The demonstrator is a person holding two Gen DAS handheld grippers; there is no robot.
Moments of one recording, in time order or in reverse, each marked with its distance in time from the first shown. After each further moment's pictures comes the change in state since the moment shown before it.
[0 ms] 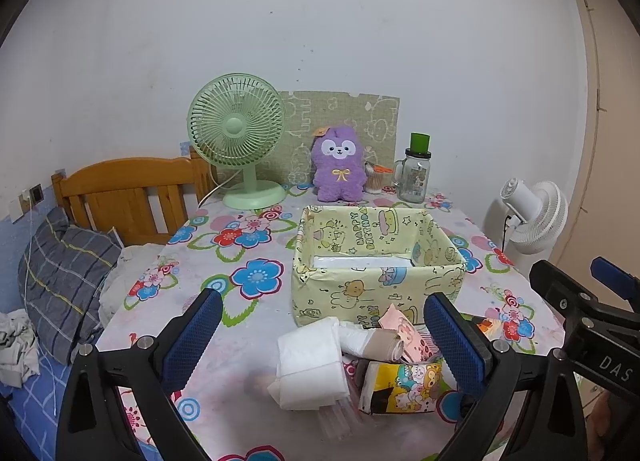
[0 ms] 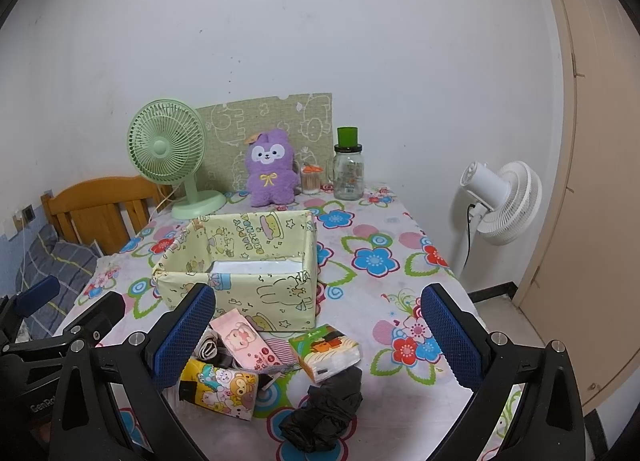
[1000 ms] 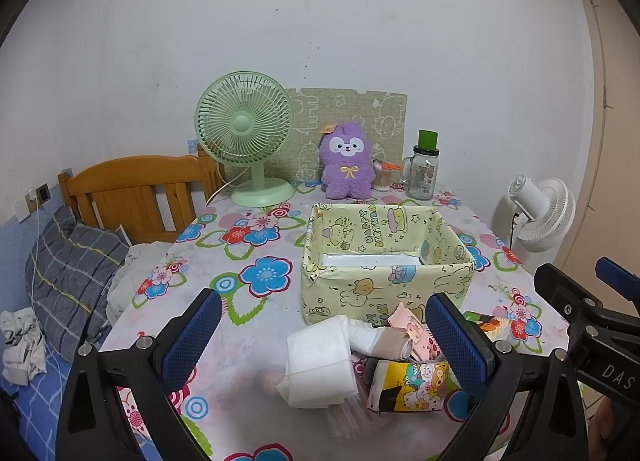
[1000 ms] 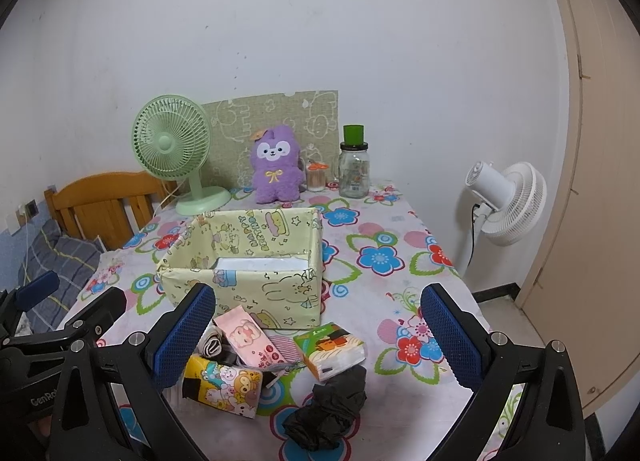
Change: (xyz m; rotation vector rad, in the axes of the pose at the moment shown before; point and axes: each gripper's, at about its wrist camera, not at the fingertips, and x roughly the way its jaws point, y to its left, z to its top) left arm 0.000 0.006 0.002 0.003 0.012 0.029; right arm 0.001 0.002 0.000 -0.013 0.011 0.016
